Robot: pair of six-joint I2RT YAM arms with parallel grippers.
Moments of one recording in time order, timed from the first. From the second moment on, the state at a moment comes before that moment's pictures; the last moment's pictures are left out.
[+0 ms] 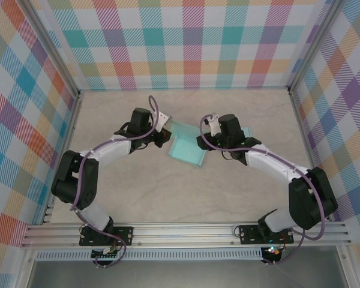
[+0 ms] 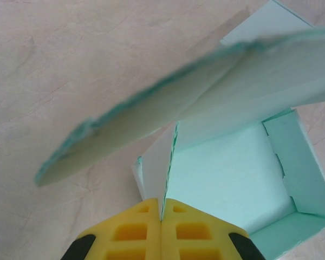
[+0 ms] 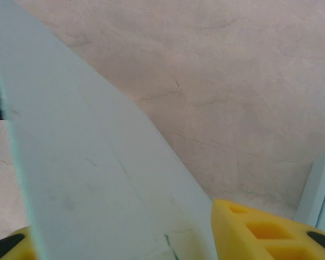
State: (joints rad) left arm -0.39 1.66 1.05 -0.08 0.41 0.12; right arm 0.53 1.44 0.93 -0.15 -0.16 0.12
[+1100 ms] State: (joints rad) left arm -0.42 1.57 0.99 -0.19 0.24 0.05; right arm 0.52 1.52 0.93 -0.13 -0.05 0.22
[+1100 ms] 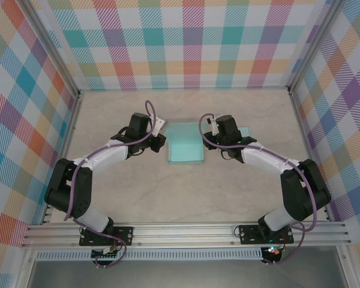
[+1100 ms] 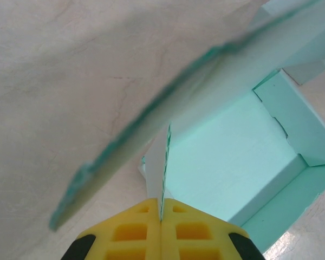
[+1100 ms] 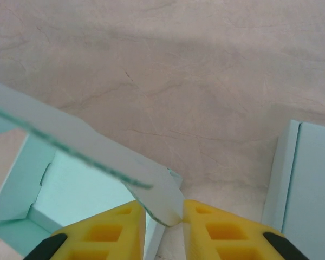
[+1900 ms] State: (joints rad) left arm -0.61 1.56 0.99 -0.14 -0.21 -0.33; right arm 0.56 1.68 1.05 -0.07 -0.05 0.39
